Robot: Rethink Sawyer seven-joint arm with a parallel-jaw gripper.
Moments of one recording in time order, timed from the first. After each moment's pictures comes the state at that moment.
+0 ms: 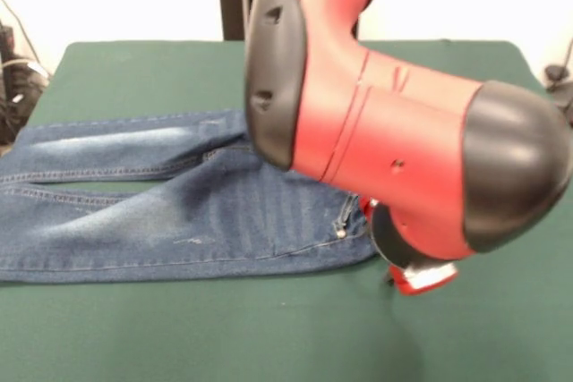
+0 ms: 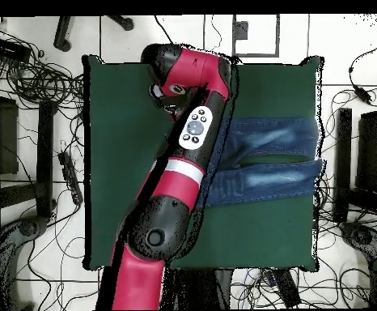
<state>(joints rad) -0.08 0.46 -1.34 0.25 1.18 1.54 2.64</state>
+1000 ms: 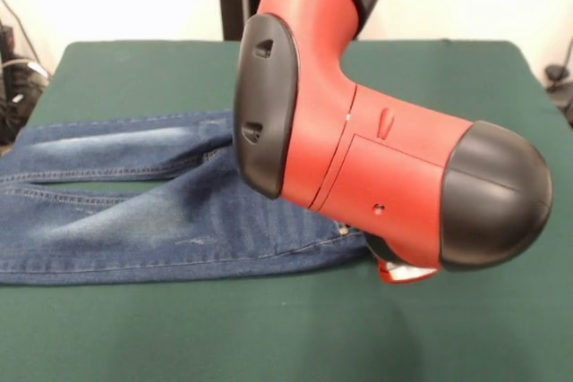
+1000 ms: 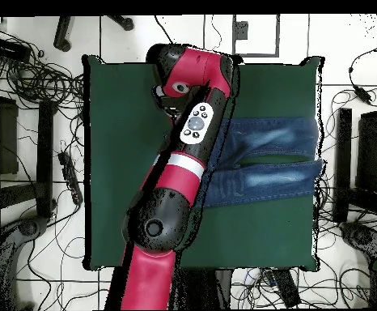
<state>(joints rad) -0.12 0.49 -1.49 0.22 1.30 1.66 2.76</state>
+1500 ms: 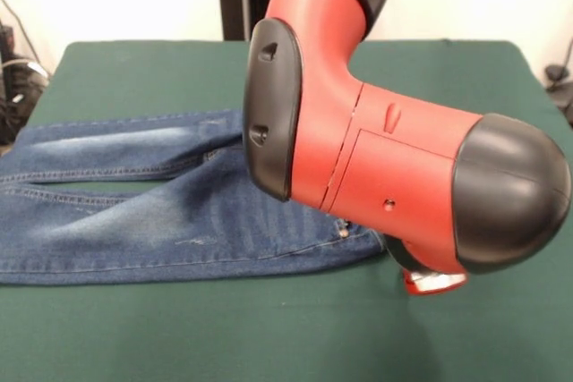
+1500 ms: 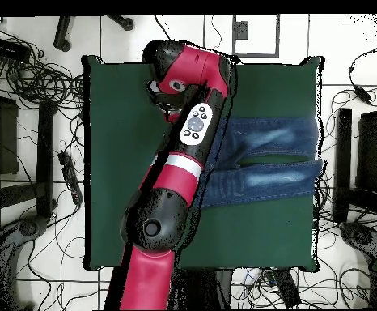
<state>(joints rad) -0.11 0.50 -1.50 0.22 1.40 1.63 2.76</state>
